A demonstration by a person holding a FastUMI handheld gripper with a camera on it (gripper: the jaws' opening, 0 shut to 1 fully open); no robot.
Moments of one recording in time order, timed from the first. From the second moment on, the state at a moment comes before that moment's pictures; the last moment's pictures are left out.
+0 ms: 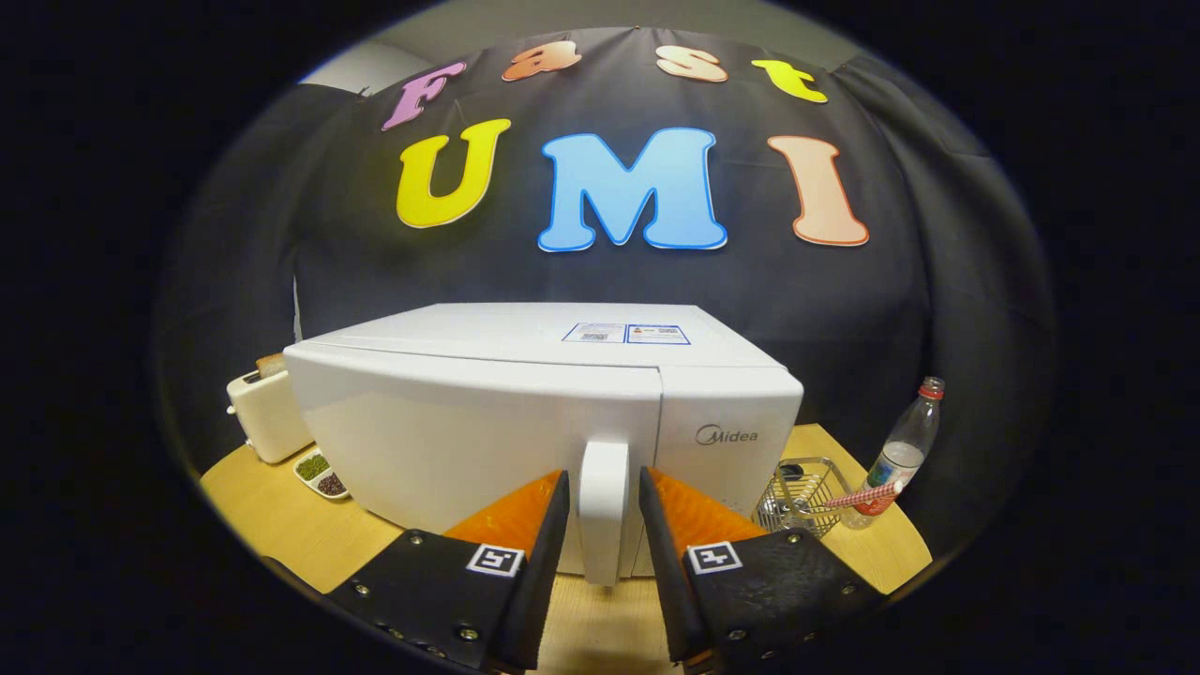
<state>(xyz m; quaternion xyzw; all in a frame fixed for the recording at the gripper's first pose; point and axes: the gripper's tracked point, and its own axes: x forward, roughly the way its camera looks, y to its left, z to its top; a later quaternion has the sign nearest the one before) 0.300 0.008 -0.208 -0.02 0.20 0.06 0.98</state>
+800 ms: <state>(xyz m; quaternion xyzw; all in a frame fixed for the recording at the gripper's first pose) 0.270 0.009 -0.203 -0.04 0.21 0.06 0.97</state>
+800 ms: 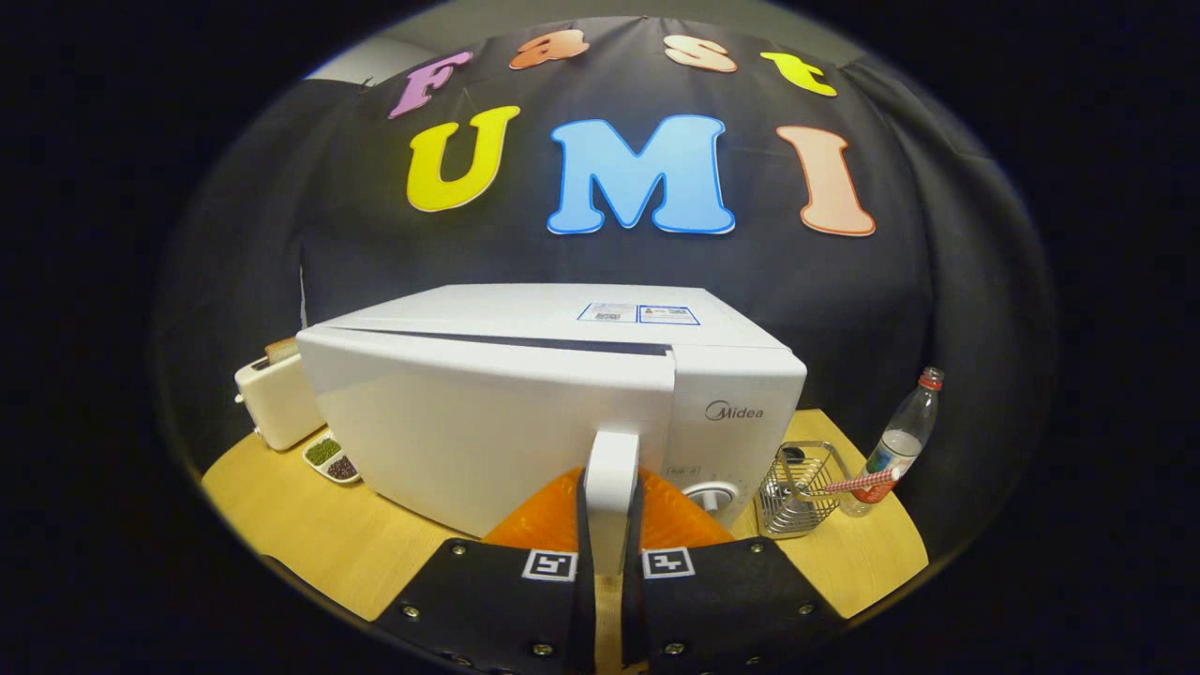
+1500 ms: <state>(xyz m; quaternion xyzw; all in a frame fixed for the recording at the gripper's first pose) 0.179 0.046 -0.195 0.02 0.25 0.03 0.97</state>
